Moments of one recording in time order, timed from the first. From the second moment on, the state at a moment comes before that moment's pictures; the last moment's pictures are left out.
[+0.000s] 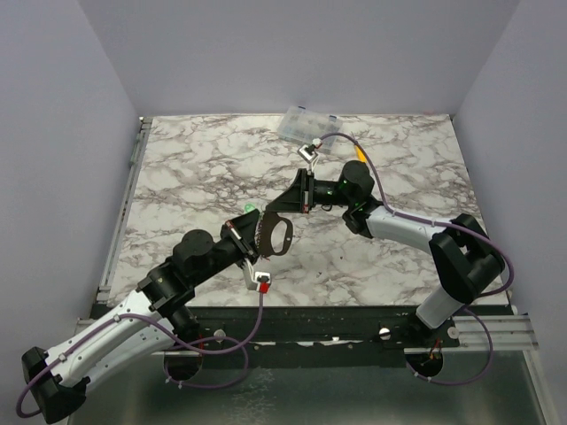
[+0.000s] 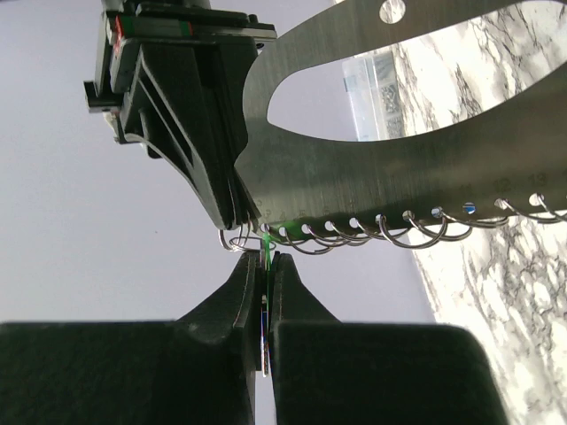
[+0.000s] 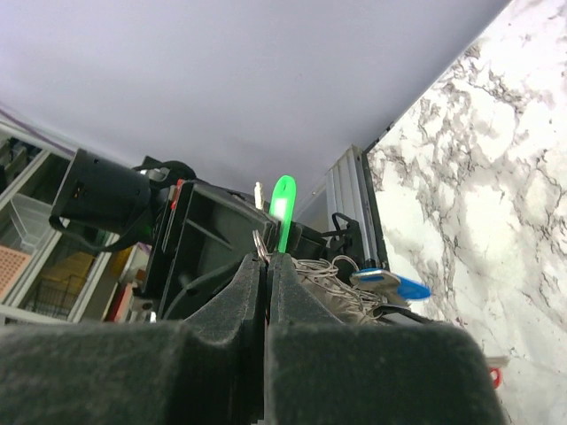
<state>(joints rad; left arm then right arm) -0.84 0.58 0.51 -0.14 0.05 1.74 0.65 1.63 0.93 0.84 -0.87 1.09</state>
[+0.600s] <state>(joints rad) -0.85 0.63 0.50 -0.17 0.05 2.05 0.66 1.65 0.93 0.76 -0.83 1.14</state>
